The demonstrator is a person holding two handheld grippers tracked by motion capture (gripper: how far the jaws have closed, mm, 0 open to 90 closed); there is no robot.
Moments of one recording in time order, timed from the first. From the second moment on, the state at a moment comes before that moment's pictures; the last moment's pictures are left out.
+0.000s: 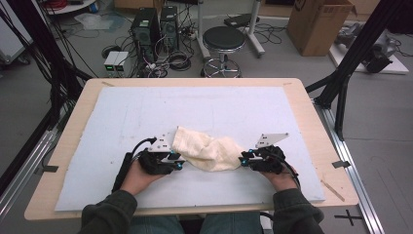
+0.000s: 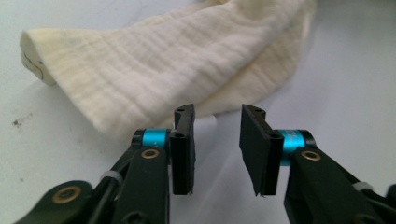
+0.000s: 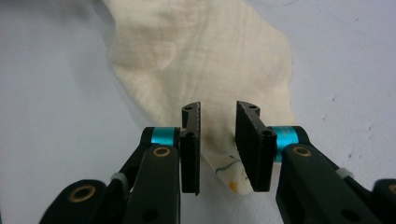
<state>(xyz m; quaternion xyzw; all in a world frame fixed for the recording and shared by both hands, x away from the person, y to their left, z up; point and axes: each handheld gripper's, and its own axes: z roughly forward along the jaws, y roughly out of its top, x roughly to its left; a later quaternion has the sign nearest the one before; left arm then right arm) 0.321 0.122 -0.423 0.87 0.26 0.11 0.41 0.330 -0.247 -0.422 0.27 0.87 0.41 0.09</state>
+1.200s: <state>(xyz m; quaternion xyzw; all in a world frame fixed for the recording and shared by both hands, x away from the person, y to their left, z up) 0.307 0.140 -0.391 0.86 0.26 0.17 0.41 0.322 -0.242 -0.417 0.22 0.88 0.42 0.06</state>
